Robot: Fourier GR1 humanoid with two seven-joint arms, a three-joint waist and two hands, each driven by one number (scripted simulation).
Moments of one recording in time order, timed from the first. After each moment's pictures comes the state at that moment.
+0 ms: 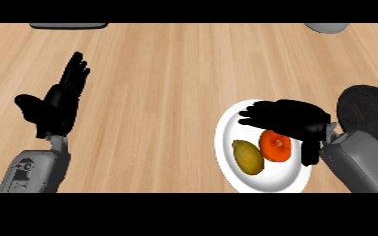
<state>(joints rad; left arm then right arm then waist) -0.23 0.25 0.01 -1.46 0.08 0.14 0.06 -0.41 -0.58 0.46 -1.47 0.90 0.60 -0.47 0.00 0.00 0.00</state>
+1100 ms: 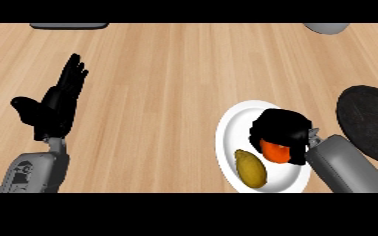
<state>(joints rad) -0.21 0.22 0.06 -1.47 0.05 0.10 0.07 -0.39 -0.49 0.50 -1.33 1.08 0.47 -0.62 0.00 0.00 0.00</state>
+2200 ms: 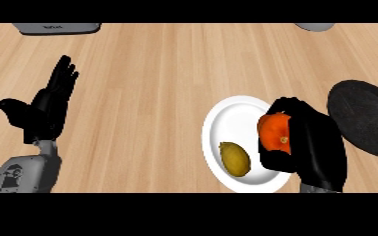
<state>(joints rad) -0.19 0.24 0.09 -1.48 0.05 0.10 0.07 -0.07 -0.02 0.26 -2.00 1.26 0.20 0.57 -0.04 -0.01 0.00</state>
